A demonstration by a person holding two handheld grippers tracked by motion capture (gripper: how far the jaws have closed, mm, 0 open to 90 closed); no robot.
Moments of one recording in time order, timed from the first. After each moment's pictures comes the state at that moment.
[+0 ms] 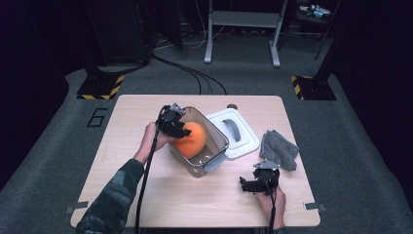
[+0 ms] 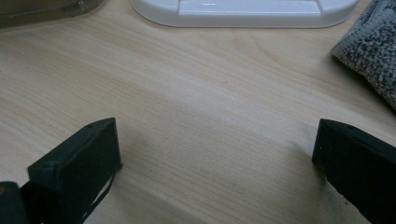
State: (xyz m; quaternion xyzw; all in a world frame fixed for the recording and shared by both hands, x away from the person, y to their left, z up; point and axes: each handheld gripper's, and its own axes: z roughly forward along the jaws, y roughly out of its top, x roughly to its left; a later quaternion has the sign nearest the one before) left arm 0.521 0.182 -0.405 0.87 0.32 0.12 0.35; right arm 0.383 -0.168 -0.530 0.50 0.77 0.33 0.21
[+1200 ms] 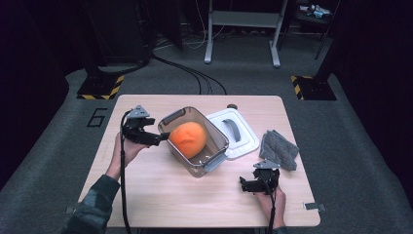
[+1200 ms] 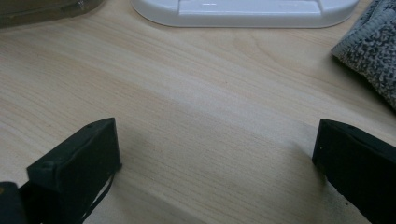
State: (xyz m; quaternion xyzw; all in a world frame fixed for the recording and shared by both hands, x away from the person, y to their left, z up) left arm 0.461 0.266 -0.378 0.81 0.35 0.17 0.44; right arm 0.384 -0.168 -0.530 0.50 0.77 0.33 0.21
